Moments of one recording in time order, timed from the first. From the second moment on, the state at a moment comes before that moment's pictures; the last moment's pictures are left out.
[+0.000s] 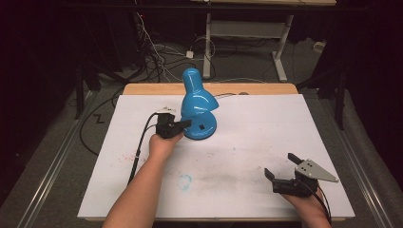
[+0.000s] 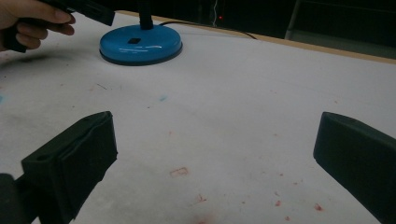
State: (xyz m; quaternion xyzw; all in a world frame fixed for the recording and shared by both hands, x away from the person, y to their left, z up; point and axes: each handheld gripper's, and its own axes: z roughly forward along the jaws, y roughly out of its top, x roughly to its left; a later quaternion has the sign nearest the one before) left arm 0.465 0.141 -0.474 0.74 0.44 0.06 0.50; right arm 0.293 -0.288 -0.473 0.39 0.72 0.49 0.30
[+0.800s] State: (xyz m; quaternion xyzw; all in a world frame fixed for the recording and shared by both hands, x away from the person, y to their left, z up) left arm 0.379 0.185 -0.485 0.78 0.43 0.09 0.45; right arm 0.295 -0.292 -0.475 0.40 0.72 0.49 0.30
